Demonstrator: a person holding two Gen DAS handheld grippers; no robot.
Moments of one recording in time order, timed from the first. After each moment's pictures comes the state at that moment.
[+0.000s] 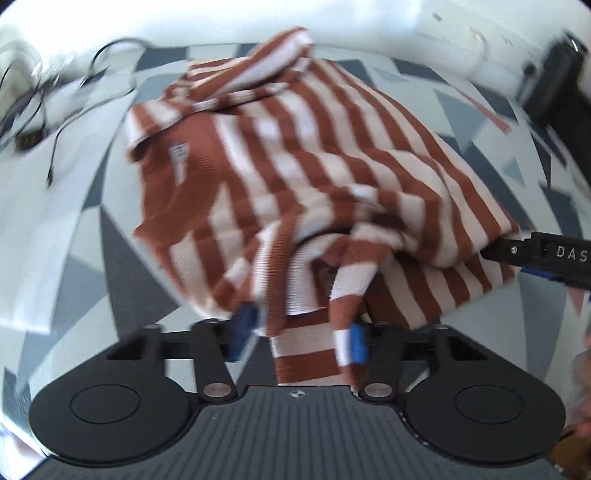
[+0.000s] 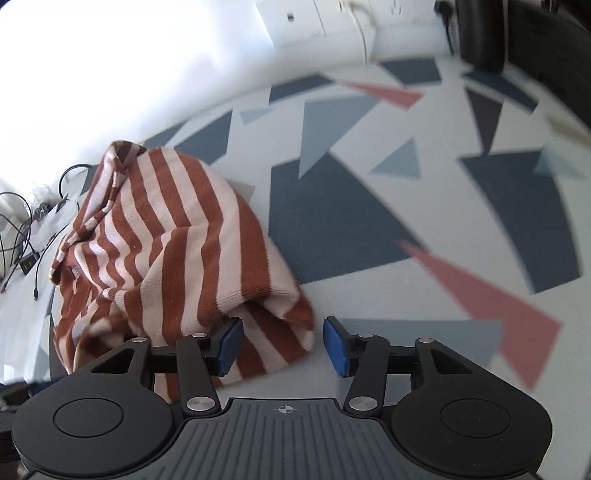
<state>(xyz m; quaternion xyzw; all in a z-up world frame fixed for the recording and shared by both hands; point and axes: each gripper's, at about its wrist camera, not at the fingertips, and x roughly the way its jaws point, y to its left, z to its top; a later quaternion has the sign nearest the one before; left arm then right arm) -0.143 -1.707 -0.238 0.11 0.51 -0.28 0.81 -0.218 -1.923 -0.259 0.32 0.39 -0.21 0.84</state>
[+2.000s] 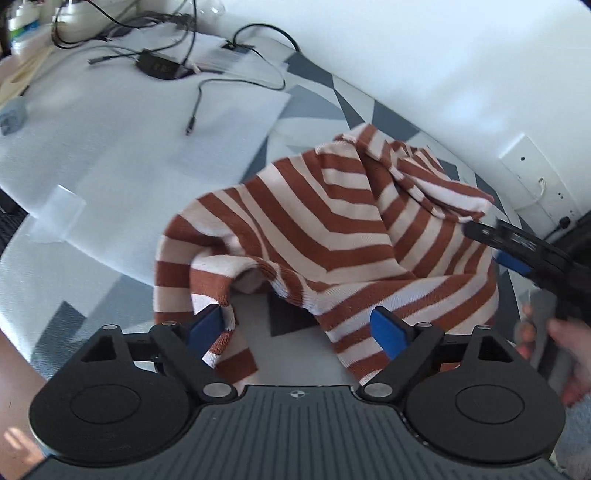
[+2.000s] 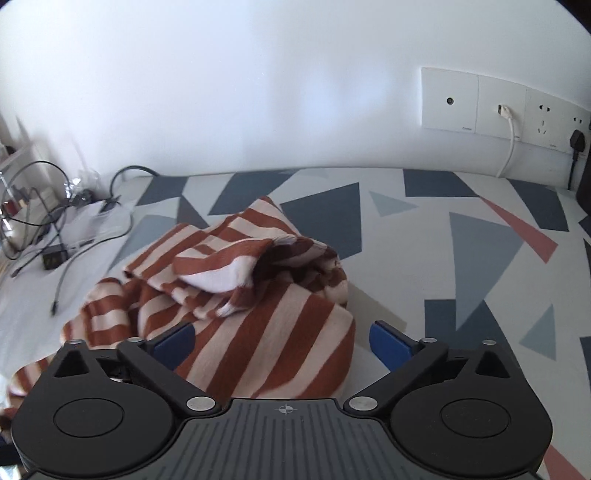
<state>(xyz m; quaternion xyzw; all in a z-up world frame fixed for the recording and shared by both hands) -0.087 -1.578 -0.224 -0.07 0.53 -0.22 0.82 -0.076 -1.887 -0.239 0.17 0.37 -0.15 0.90</state>
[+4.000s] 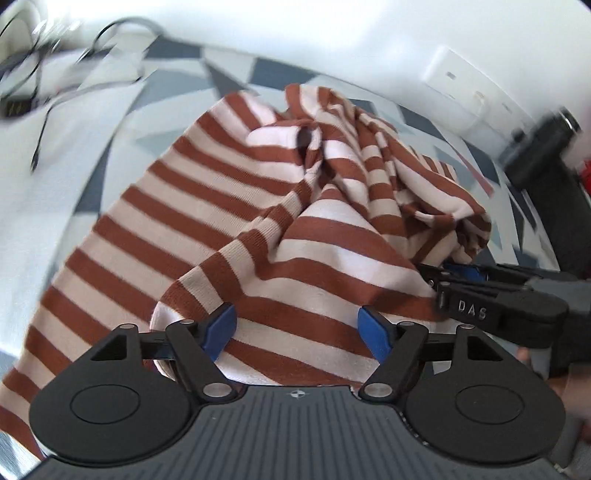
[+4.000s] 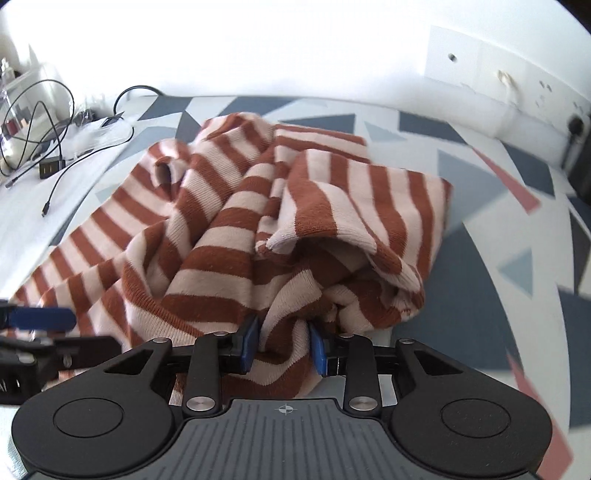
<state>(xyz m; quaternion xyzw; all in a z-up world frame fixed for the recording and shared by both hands) -0.096 -1.681 -0.246 0.02 0.51 -0.33 0.80 -0.127 -1.860 -0.259 0.09 0.45 -0.14 0.88</state>
